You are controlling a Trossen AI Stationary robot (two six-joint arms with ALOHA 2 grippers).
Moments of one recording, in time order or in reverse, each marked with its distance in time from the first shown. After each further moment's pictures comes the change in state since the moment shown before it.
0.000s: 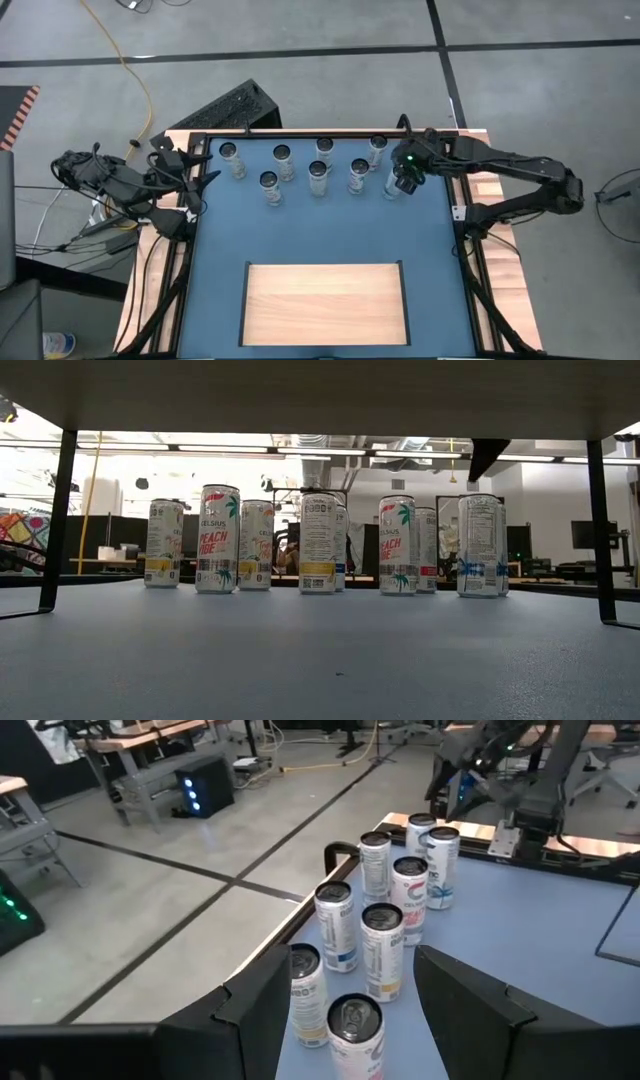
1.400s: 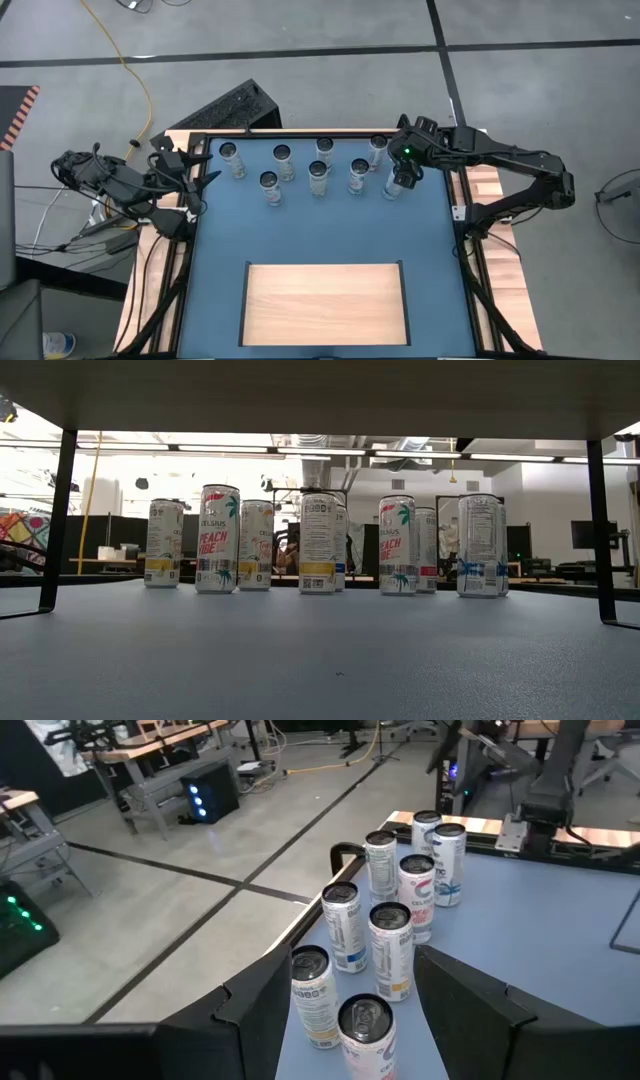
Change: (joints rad) left arm 0.000 0.000 0.000 -0.001 -0.019 0.037; right arm 0.043 0.070 0.232 -0.117 0.009 -0.100
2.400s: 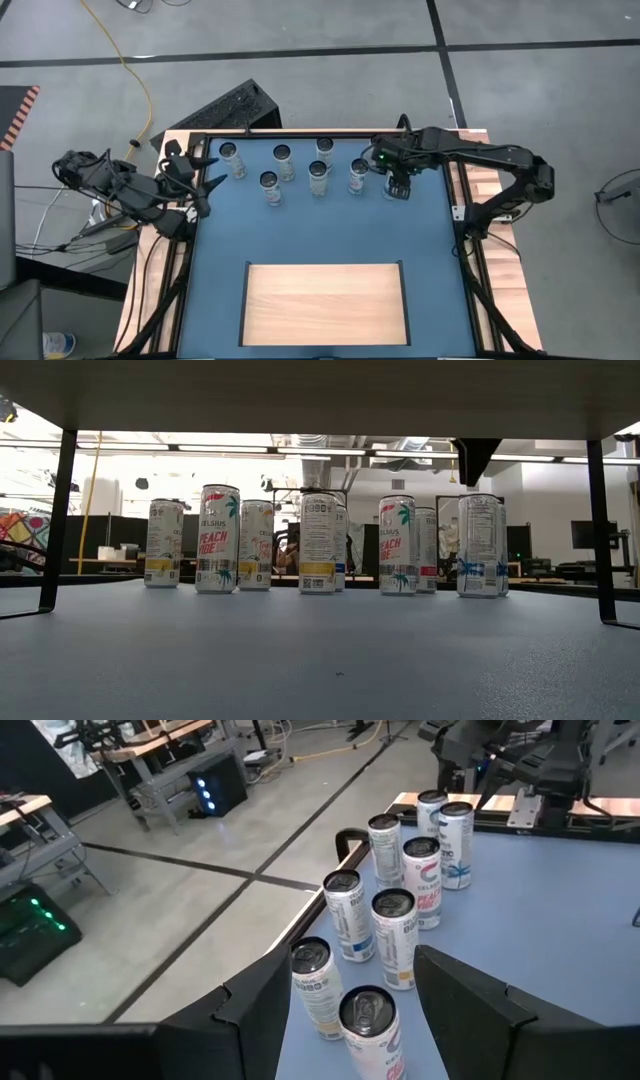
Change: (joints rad) left arm 0.000 0.066 0.000 -0.009 -0.011 -0.004; right arm -0.026 0.185 0.000 -0.127 -0.155 -0.018
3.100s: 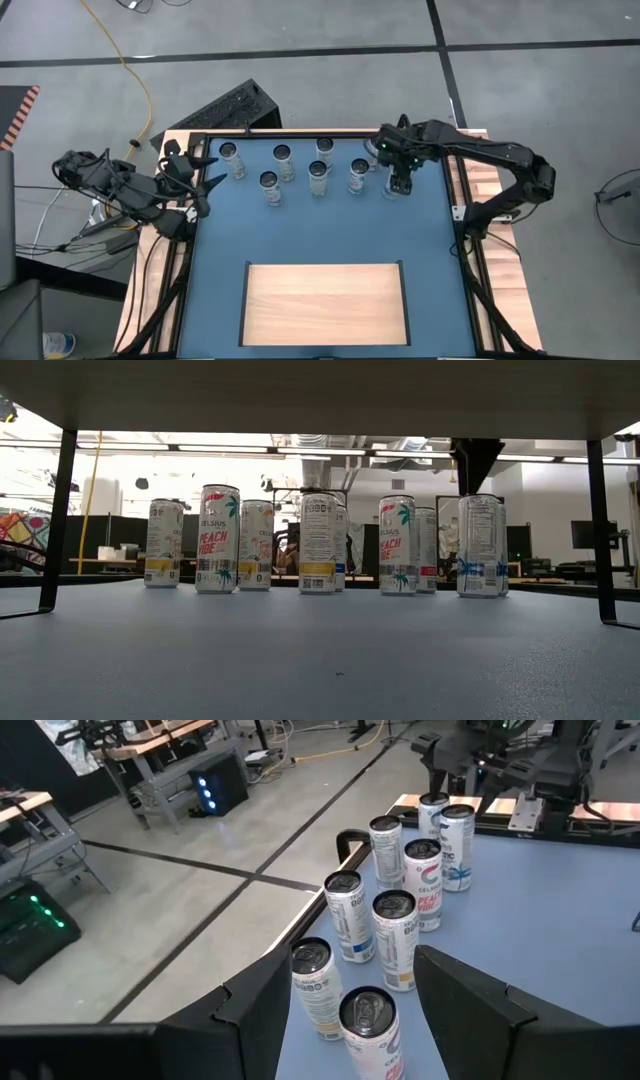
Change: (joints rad) left arm 0.000 -0.001 0.000 0.000 -0.001 -0.008; right arm -0.105 -0.021 -0.054 0.082 -0.112 -0.105
